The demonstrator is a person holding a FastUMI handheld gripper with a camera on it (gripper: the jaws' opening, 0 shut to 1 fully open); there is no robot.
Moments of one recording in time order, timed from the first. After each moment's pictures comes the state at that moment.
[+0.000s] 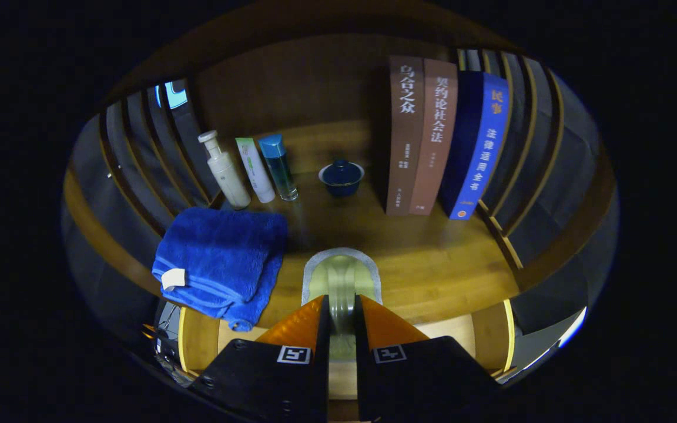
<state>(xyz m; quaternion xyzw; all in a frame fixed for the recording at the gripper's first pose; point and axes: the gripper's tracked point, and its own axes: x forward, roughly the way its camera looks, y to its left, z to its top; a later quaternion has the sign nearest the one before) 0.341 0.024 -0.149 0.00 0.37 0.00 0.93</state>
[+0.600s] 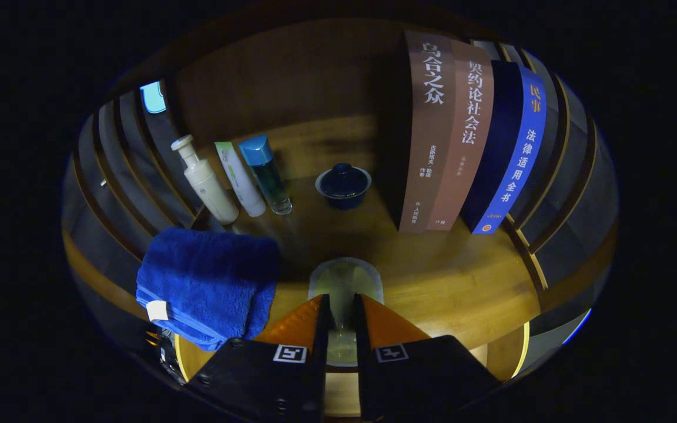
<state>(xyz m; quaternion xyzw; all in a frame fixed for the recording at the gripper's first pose) 0.391 0.025 -0.163 0.02 0.37 0.00 0.93</state>
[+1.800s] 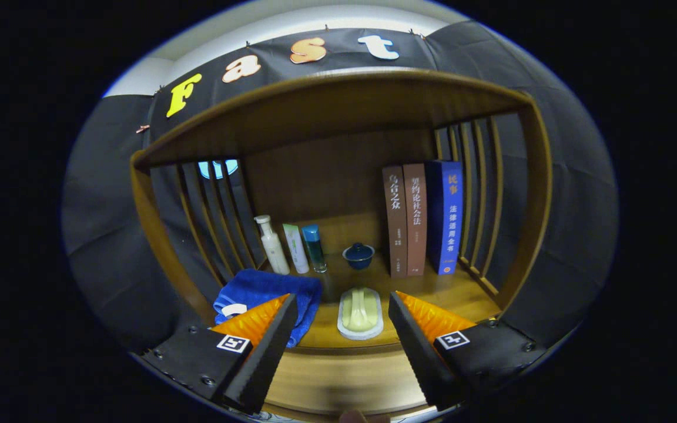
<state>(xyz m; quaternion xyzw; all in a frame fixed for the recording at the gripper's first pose) 0.245 0.034 -0.031 0.03 0.12 0.03 0.99</state>
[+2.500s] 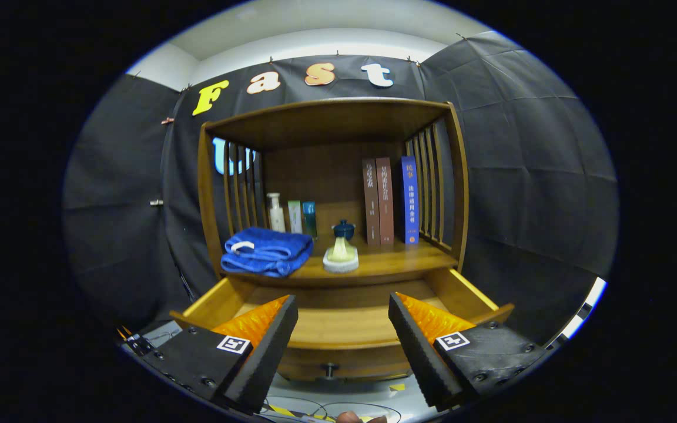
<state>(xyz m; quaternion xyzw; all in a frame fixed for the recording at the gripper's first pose) 0.078 0.014 -0.146 0.00 0.06 0.02 1.00</state>
